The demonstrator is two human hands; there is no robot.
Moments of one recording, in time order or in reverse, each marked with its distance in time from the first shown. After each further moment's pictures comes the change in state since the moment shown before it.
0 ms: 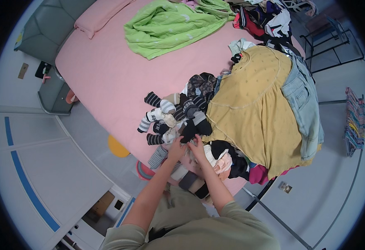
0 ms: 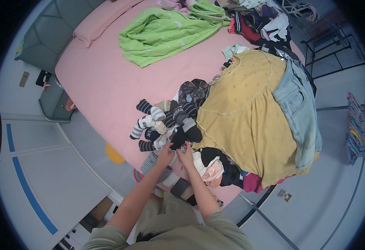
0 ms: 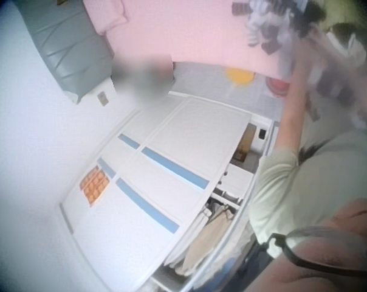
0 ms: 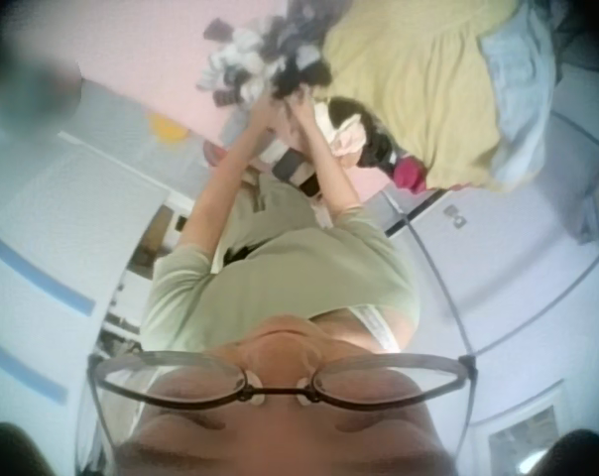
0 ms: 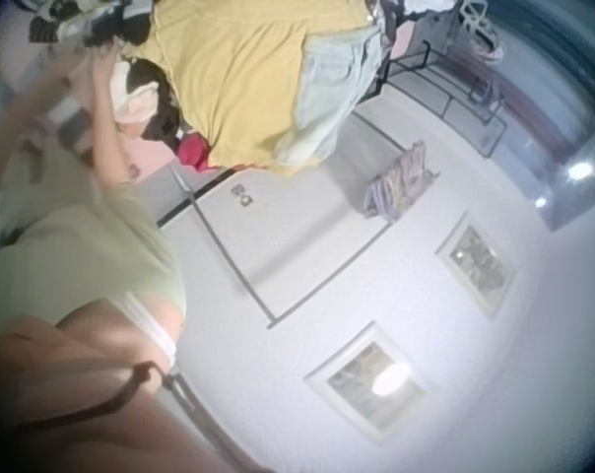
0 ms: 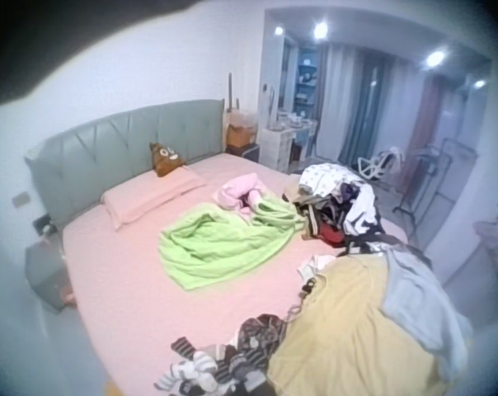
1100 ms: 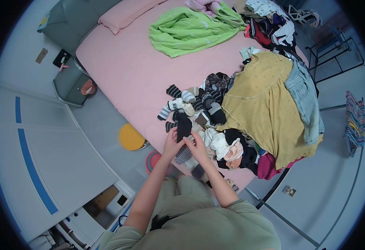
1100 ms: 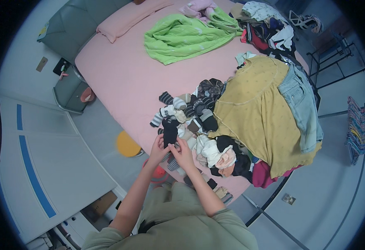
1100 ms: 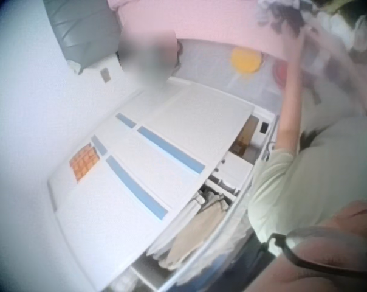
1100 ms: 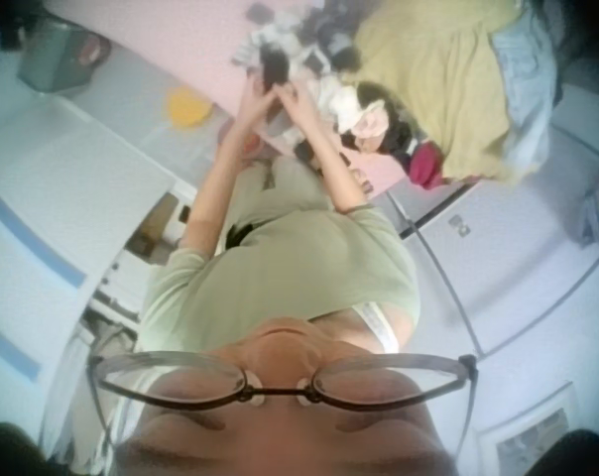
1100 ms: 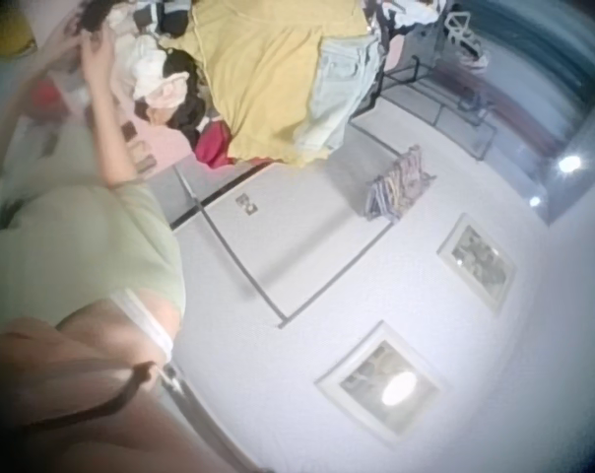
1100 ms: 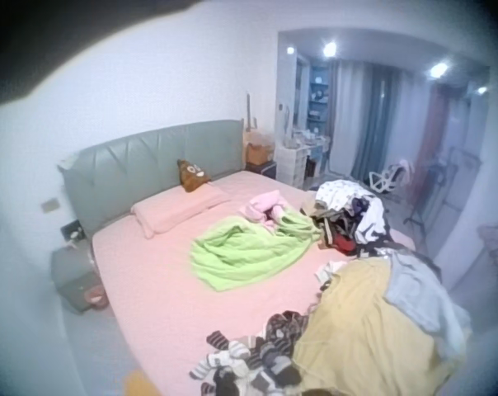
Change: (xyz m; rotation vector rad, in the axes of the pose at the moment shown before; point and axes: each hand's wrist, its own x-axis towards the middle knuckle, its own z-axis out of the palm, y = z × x) left_hand -0.100 0.046 -0.119 -0.676 0.074 0.175; right_hand -0.148 -0.154 0.048 -0.119 -0.226 -0.368
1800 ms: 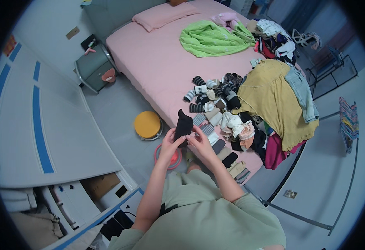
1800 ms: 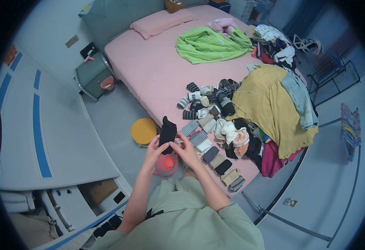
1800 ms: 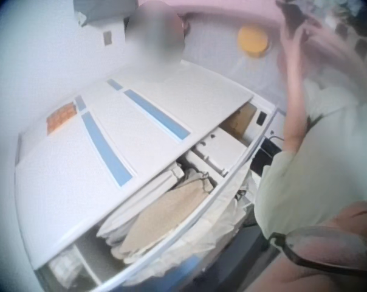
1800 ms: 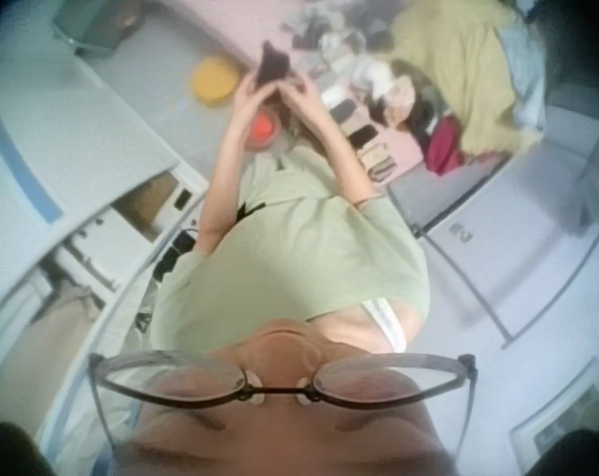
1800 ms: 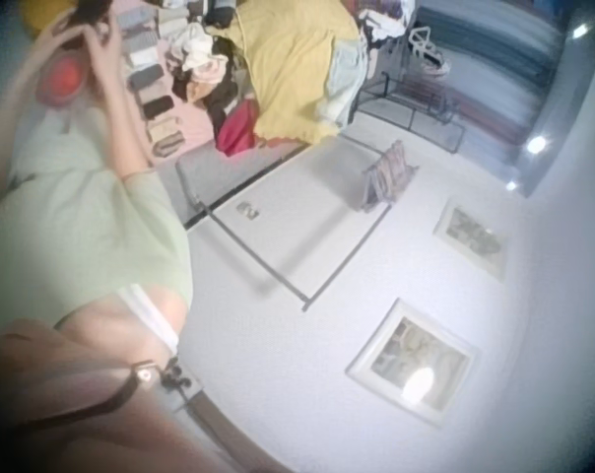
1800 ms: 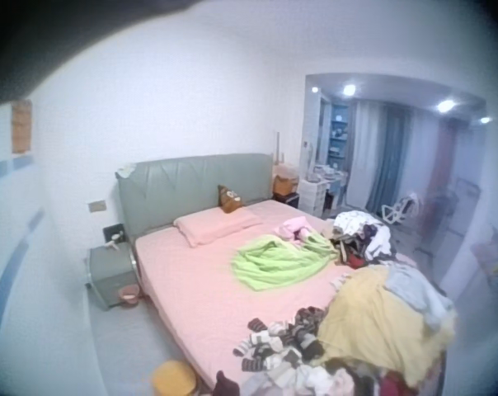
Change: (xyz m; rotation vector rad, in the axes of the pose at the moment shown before) left_hand -0.247 0.102 -0.084 -0.278 0.127 -0.011; right_hand -0.178 -0.050 0.100 0.335 -0.340 -0.027
